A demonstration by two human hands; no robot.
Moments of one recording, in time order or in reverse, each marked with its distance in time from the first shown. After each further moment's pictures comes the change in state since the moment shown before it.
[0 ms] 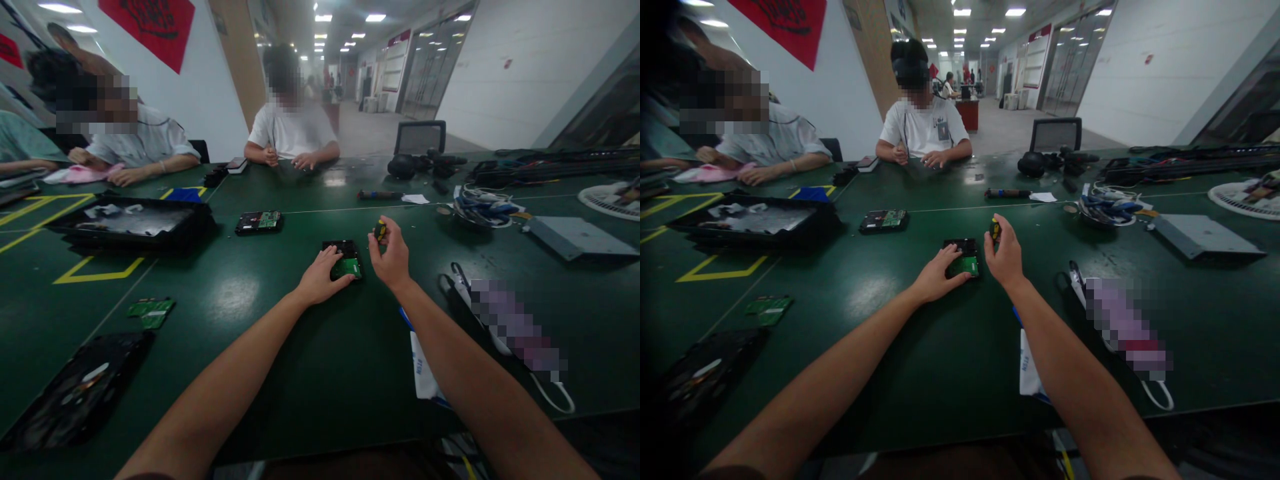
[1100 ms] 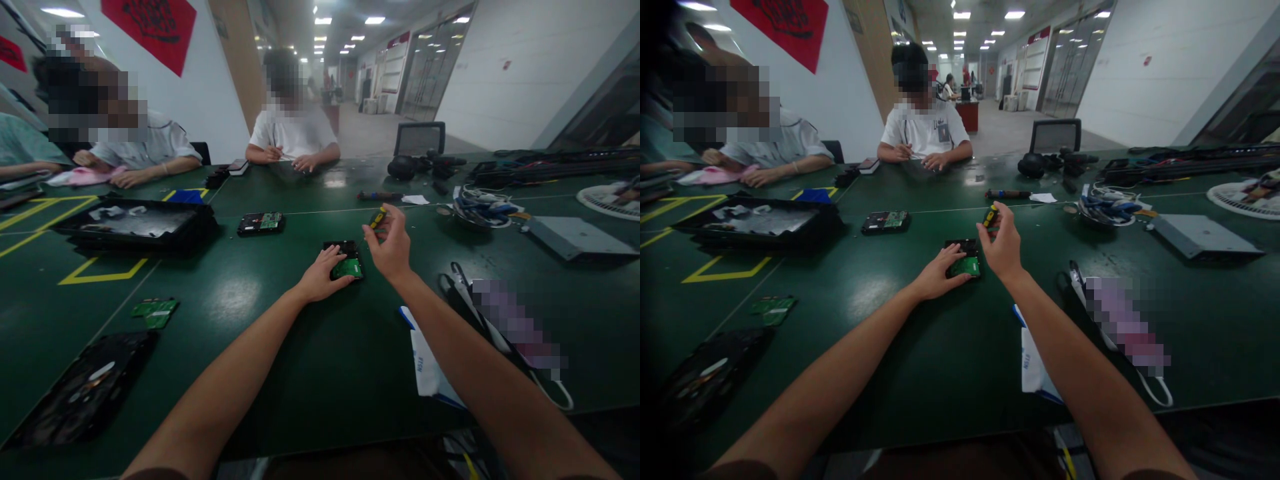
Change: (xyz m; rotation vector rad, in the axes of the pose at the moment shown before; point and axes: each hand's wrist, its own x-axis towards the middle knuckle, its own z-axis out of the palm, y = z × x) left_hand 0.004 -0.007 -0.007 -0.018 -0.059 0.091; right_hand 0.025 -0.025 -0.001 0.012 0.034 0.019
